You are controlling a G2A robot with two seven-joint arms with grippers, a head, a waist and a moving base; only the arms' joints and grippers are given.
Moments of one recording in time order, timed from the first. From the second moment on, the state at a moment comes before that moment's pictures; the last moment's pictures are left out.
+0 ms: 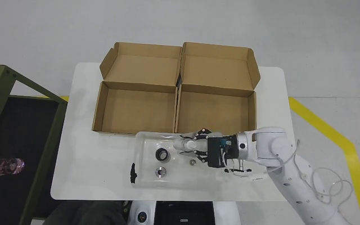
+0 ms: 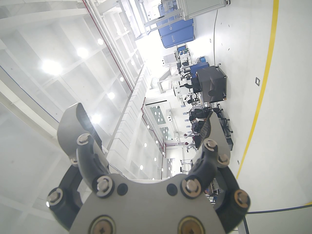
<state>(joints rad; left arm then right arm) -0.19 -0.18 -0.57 -1.44 2.04 -0.23 0.13 -1.15 -1.05 1.13 -1.91 -1.19 -1.01 0.11</state>
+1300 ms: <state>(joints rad) -0.19 -0.18 -0.57 -1.44 2.04 -0.23 0.13 -0.80 -1.15 0.91 -1.32 -1.08 -0.65 0.14</state>
